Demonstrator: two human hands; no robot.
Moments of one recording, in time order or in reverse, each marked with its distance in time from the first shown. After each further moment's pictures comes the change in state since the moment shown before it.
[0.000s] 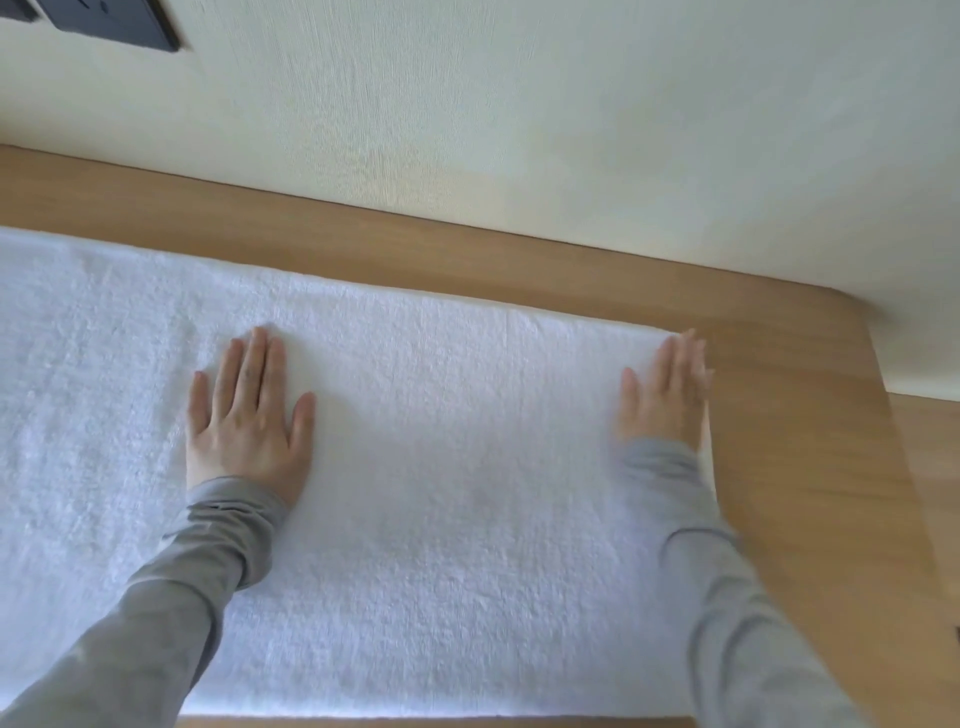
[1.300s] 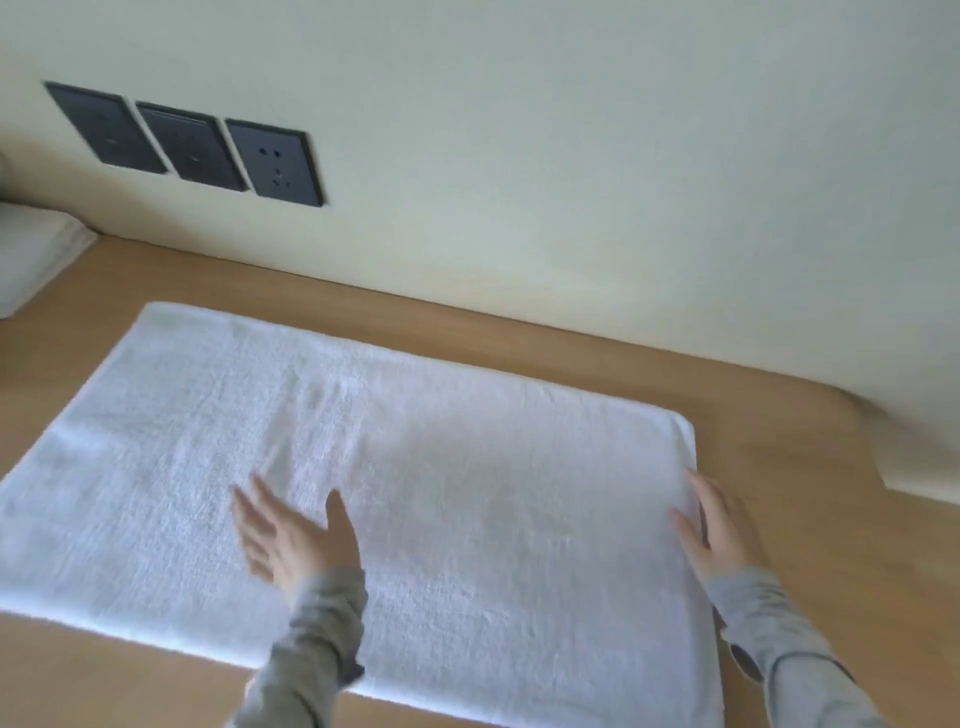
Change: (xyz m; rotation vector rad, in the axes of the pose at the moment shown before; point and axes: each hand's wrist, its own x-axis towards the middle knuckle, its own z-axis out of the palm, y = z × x) left_hand -0.088 0.050 -0.040 -0.636 0.192 -0.758; right_hand -0.051 0.087 -0.055 0.286 -0.179 -0.164
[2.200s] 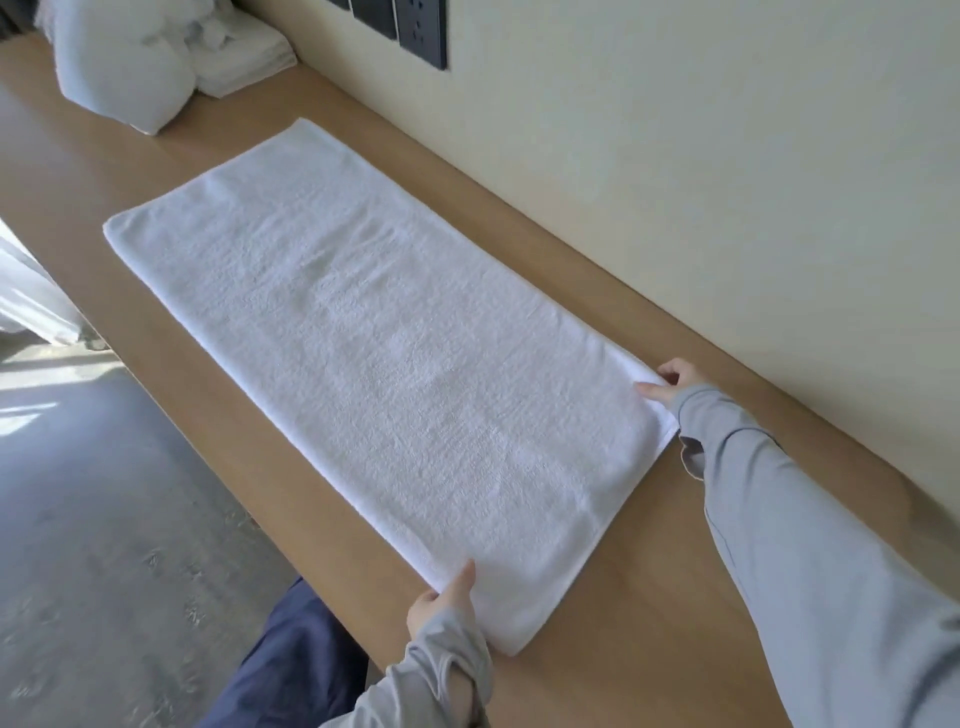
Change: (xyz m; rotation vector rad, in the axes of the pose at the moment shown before) left_hand -0.305 0.054 0.112 -0.839 0.022 -1.255; right_hand 0.180 -0.001 -0.021 0.045 -0.539 -0.052
